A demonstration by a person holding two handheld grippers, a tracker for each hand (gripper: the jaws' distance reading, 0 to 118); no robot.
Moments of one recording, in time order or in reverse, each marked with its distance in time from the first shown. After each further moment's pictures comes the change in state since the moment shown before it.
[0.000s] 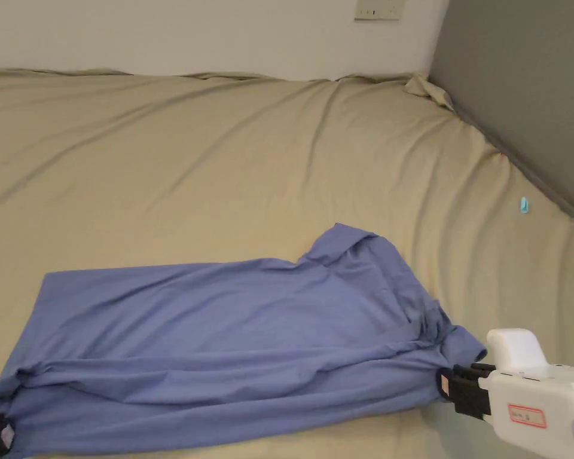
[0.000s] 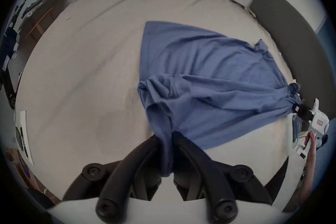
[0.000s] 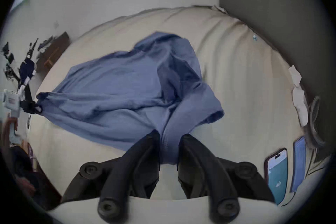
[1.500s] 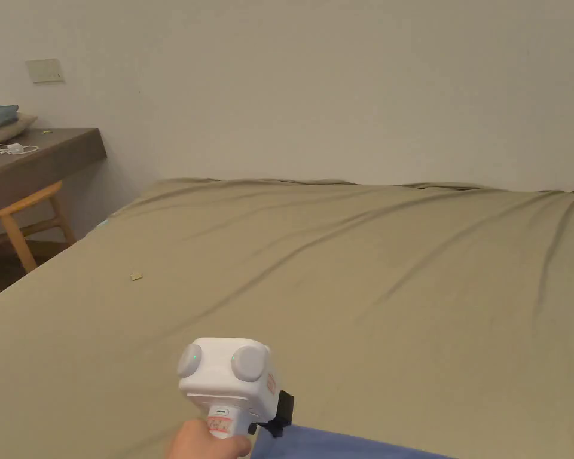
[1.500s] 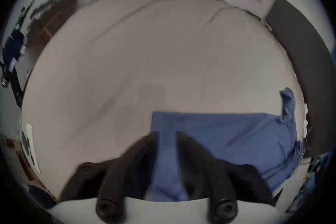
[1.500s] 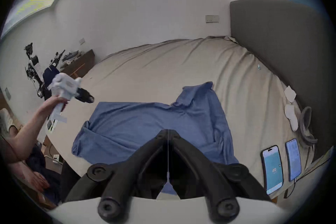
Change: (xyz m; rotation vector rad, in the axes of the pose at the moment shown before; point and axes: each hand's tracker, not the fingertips) left arm 0.012 0.125 -0.081 -0.066 0.112 0.108; right arm -0.067 -0.010 0.115 0.176 0.126 0.021
